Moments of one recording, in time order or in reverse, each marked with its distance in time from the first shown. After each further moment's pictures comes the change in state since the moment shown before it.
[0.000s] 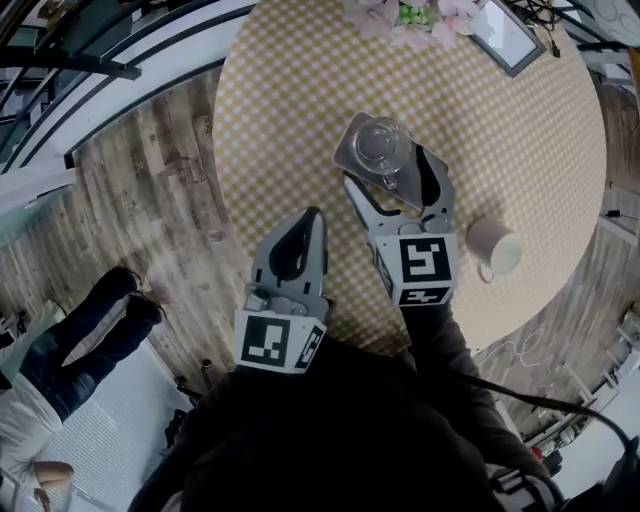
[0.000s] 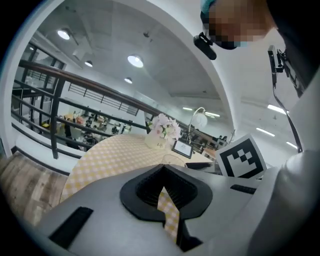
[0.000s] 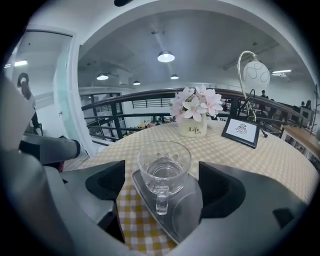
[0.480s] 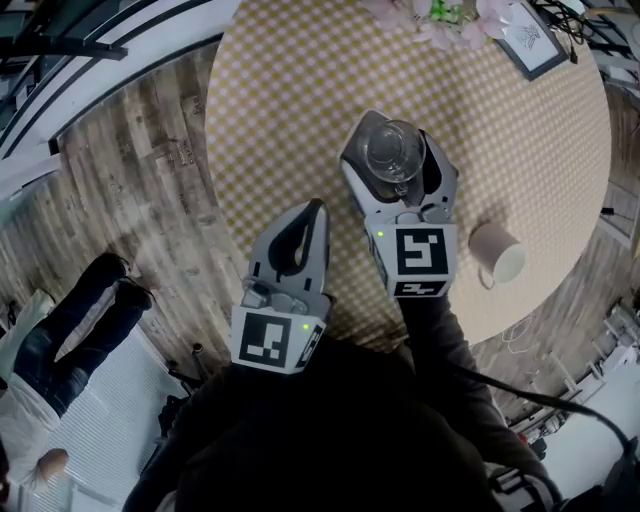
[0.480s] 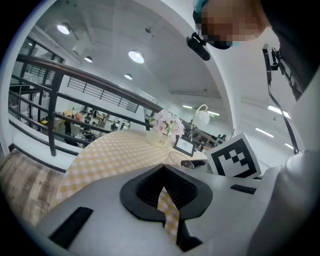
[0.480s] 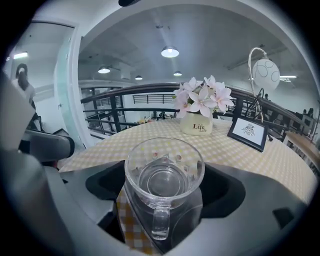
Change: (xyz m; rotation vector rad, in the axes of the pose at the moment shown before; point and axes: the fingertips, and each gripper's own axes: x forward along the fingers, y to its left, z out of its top) left arm 0.024 0.020 -0.013 -0.014 0.035 -0.016; right arm 0.043 0.001 -0.004 -0.042 0.026 0.000
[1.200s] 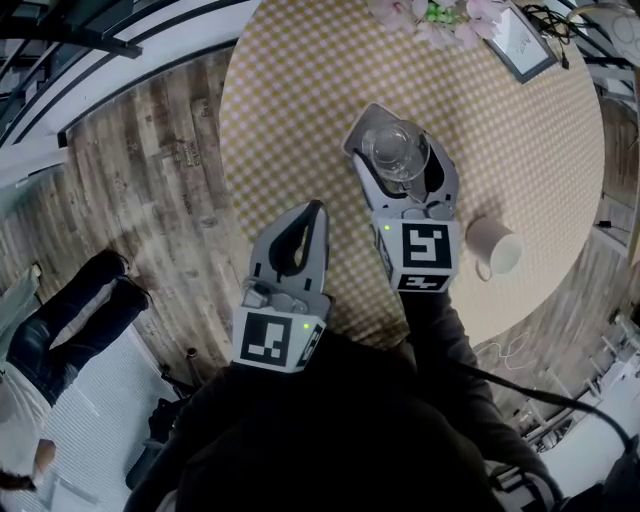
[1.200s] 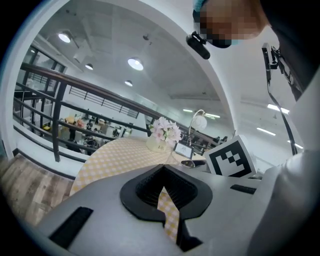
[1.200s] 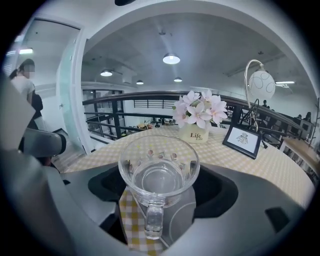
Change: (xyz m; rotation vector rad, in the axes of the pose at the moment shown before) left arm -0.033 -0.013 0.007 0.034 -0.052 0.029; right arm -0.025 0.001 0.010 -0.032 -0.055 -0.025
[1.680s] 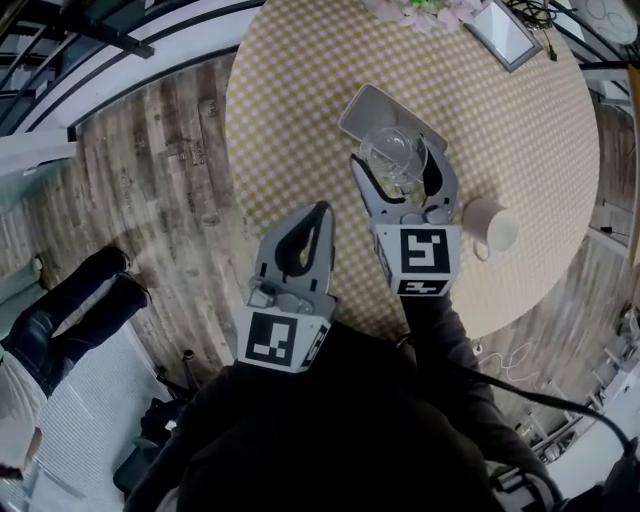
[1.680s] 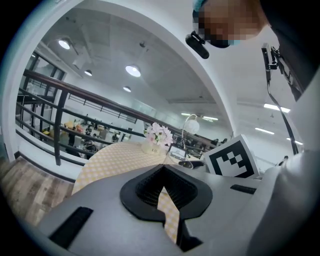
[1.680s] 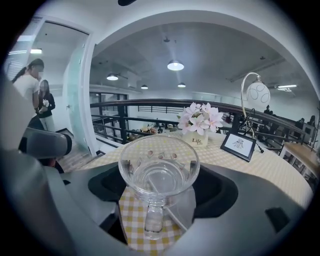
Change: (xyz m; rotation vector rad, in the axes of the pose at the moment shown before) left arm -0.032 -0.027 -0.009 0.006 -0.060 0.013; right arm -0.039 0.022 -0.008 -0.024 -0.050 0.039
